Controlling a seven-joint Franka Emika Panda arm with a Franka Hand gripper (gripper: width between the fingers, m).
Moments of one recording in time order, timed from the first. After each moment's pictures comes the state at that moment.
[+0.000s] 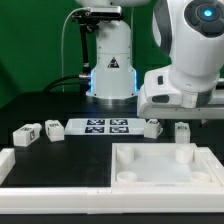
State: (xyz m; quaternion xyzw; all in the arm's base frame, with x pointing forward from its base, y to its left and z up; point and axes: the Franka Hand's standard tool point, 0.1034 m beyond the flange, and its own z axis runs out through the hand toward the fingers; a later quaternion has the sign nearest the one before) arm 0.395 0.141 0.025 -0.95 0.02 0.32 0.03
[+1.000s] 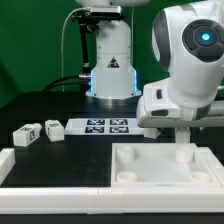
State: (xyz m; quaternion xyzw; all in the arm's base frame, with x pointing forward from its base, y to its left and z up) arm 0.386 0.144 0.009 -0.94 0.03 0.35 0.02
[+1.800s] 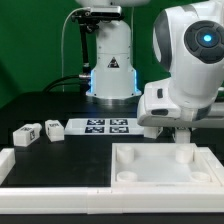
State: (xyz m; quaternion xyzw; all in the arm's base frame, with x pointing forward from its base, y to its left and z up) arm 0.386 0.143 0.009 -0.93 0.03 0.35 0.02
